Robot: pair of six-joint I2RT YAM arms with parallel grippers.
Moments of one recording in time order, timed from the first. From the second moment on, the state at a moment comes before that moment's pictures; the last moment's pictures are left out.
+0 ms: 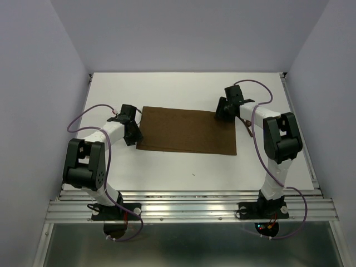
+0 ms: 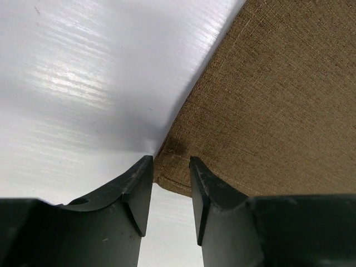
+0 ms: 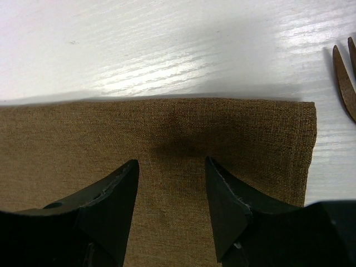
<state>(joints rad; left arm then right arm) -0.19 1.58 0.91 -0.49 -0.10 -0.64 0.26 1.96 1.34 -0.31 0.04 0.54</state>
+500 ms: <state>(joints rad) -0.19 1.62 0.91 -0.46 -0.10 -0.64 0.26 1.96 1.33 -0.31 0.04 0.54</state>
